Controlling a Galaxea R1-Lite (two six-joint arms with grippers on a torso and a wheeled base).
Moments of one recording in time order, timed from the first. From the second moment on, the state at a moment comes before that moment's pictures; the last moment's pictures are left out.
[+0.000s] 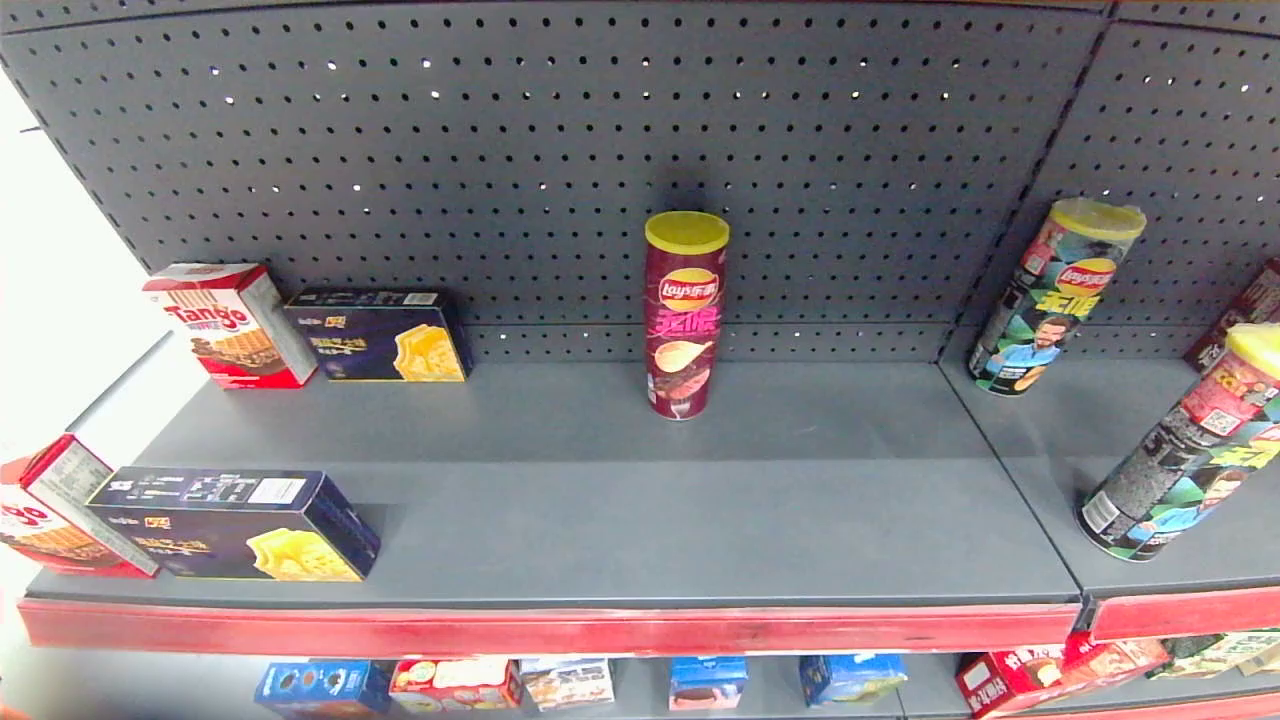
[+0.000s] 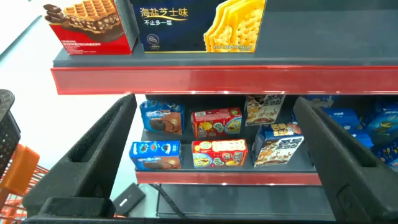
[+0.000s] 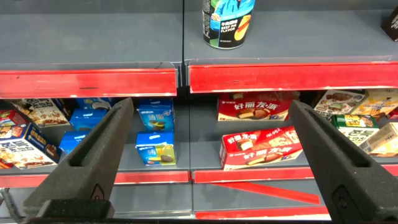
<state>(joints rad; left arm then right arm) 0.00 0.00 0.00 0.00 0.02 0.00 -0.02 0.00 0.00 0.00 -0.02 0.00</state>
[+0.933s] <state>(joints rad) 0.00 0.00 0.00 0.00 0.02 0.00 -0.02 0.00 0.00 0.00 -0.02 0.00</state>
